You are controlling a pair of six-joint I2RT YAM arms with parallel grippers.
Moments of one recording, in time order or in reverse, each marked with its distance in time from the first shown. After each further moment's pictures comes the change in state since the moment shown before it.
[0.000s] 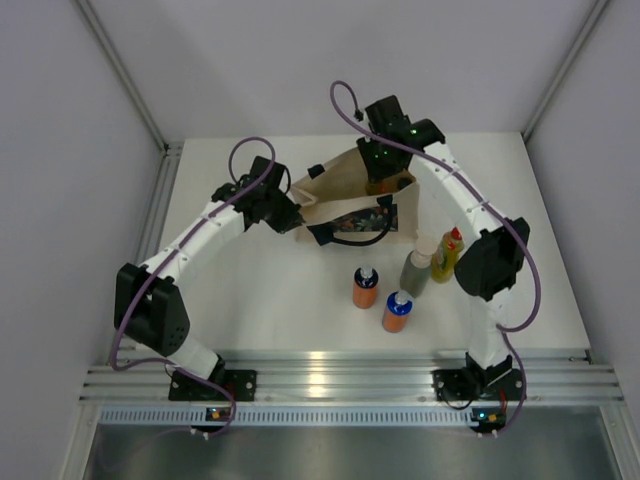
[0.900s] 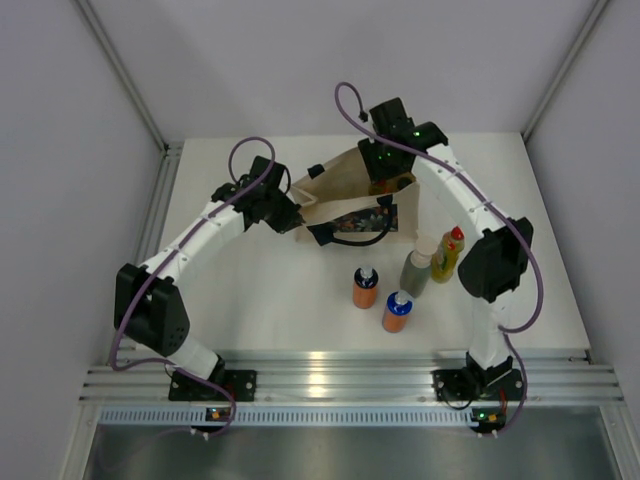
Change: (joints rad) left arm 0.000 0.000 0.004 -0.005 -0.001 0.001; right arm -0.019 -0.030 -0.066 0.048 0.015 0.007
